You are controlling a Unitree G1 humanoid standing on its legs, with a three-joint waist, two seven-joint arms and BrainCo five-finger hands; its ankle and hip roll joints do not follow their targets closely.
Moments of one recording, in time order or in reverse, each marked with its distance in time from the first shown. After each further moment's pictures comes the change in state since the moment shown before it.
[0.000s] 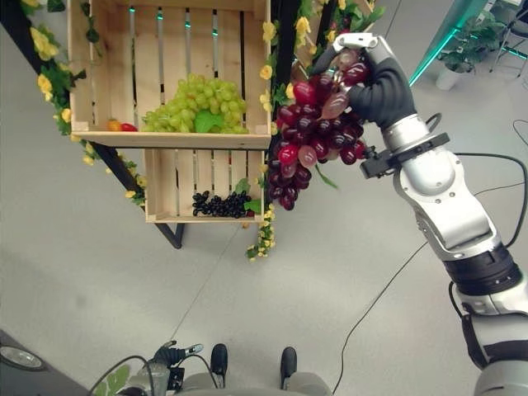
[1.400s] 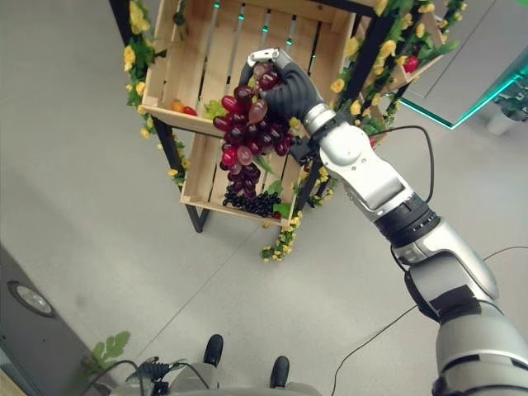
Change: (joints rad) left arm 0.034 0.064 -0.013 0.042 -0.036 0.002 -0.004; right arm -0.374 0.241 0.302 0.367 -0.018 0.065 0.009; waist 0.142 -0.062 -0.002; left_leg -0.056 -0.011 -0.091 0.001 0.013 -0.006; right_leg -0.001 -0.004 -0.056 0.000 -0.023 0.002
